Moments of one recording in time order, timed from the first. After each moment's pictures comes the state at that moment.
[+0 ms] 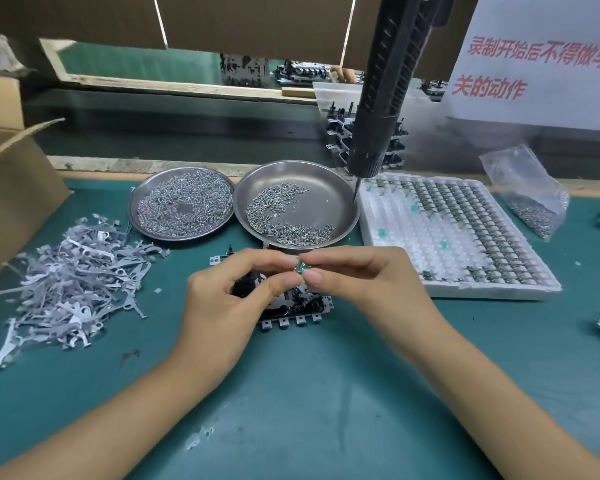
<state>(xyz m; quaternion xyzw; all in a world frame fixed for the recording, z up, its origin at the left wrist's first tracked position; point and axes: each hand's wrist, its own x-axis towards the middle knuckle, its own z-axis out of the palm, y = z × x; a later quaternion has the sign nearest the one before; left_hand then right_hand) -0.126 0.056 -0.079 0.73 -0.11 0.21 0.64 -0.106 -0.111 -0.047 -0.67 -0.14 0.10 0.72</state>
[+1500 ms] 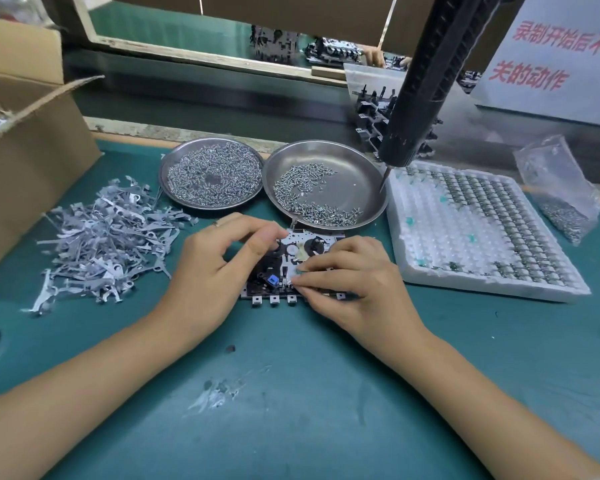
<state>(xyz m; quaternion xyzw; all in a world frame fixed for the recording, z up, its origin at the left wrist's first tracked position) -0.130 0.095 -0.073 0.82 -0.09 0.18 0.53 -0.104 -0.091 -0.089 -0.83 -0.39 -0.22 0.33</state>
